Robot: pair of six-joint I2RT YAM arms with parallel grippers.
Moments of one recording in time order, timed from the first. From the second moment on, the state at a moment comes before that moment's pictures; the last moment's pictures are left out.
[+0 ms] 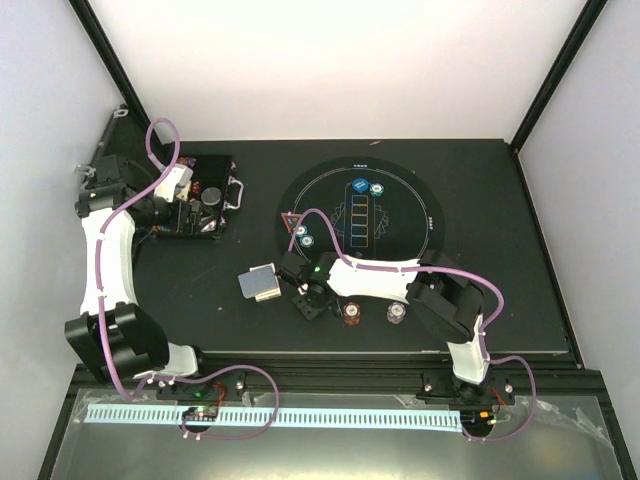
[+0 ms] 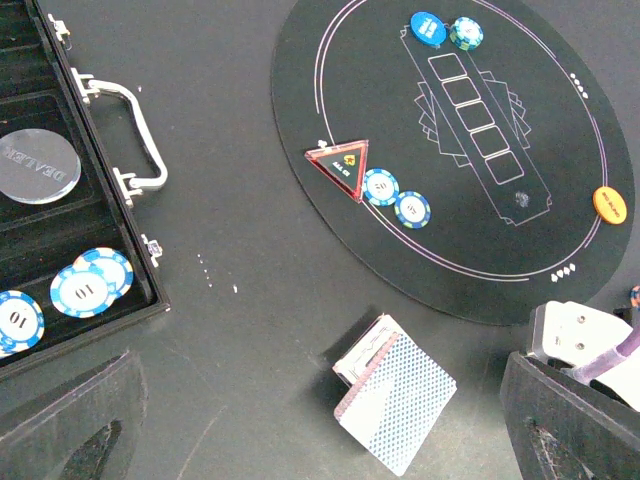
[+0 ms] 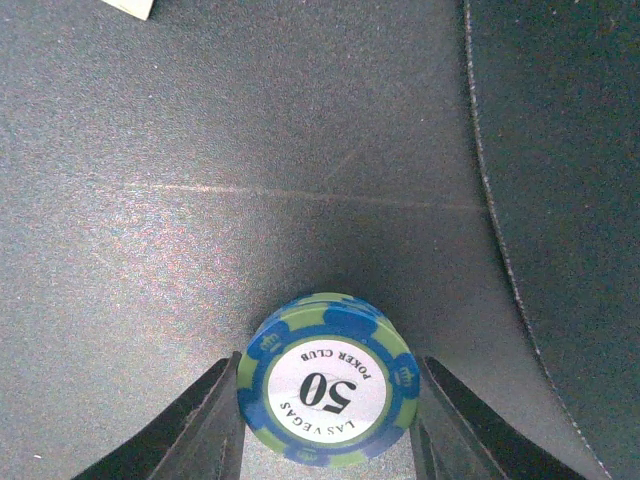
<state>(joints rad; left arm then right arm) 0.34 1.38 1.37 -1.10 0.72 0.51 1.10 1.97 1.35 -0.74 0.05 0.37</state>
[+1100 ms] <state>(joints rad) 0.34 1.38 1.37 -1.10 0.72 0.52 1.10 1.97 1.37 -0.76 0.05 0.37</state>
